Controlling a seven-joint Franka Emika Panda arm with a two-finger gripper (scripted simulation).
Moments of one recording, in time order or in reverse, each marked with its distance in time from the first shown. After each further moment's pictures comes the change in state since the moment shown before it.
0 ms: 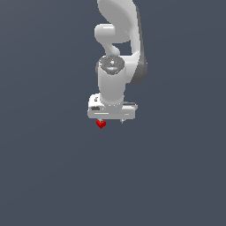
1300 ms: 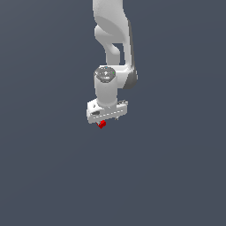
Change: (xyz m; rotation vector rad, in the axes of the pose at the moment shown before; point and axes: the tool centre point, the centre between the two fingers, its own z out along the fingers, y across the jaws) arm -0.042 0.020 0.062 0.004 0.013 -0.329
